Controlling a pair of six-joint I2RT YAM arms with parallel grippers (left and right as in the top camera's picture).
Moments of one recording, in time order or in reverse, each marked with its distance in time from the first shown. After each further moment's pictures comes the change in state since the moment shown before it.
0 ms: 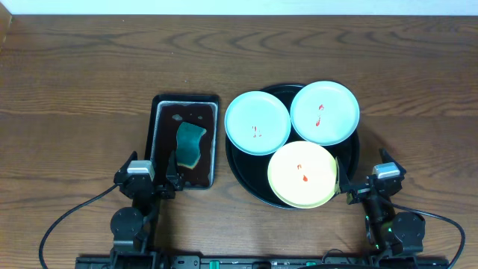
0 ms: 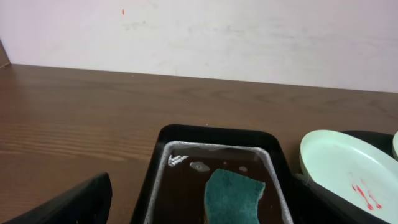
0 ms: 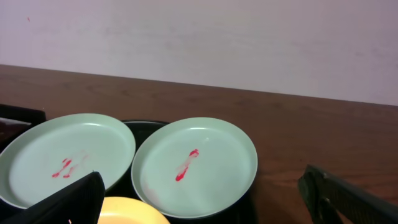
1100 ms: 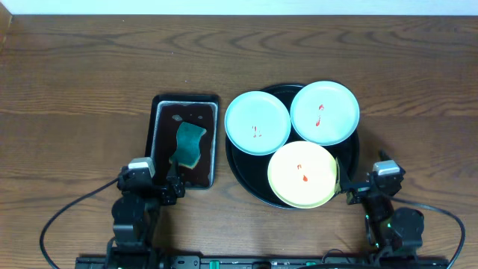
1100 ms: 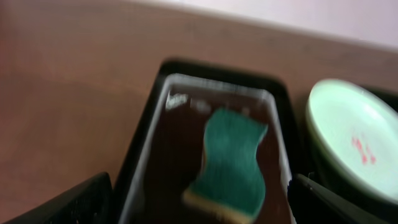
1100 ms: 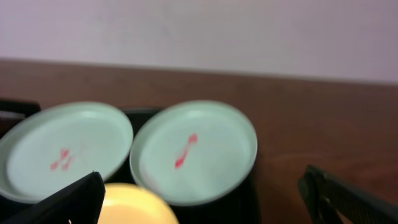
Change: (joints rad) left arm 0.000 0.155 0.127 -0.253 0.000 -0.103; right arm 0.000 0.067 0.027 -0.047 0.021 0.031
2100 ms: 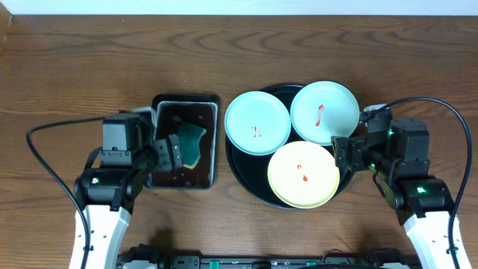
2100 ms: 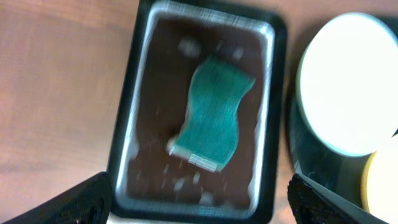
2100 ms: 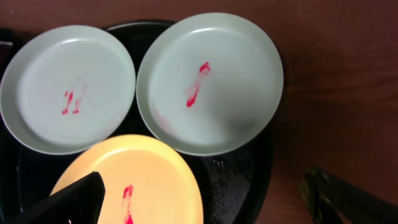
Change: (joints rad) left arm 0.000 0.828 0.739 -0.465 0.088 -0.006; right arm 0.000 0.895 0.690 -0.431 -0.047 0.011
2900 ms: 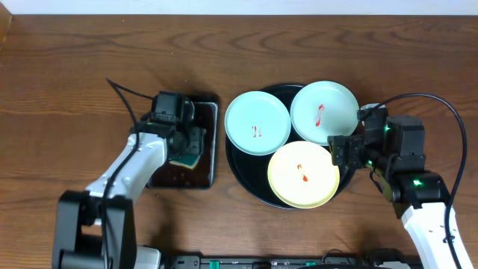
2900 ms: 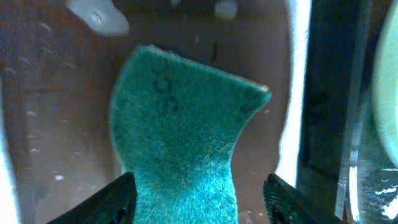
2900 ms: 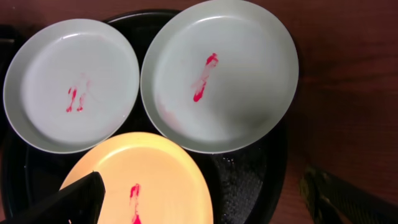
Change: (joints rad) left arm -0.122 0.593 0.001 0.286 0.006 0.030; right arm 0.000 0.056 0.000 0.012 -0.029 0.030
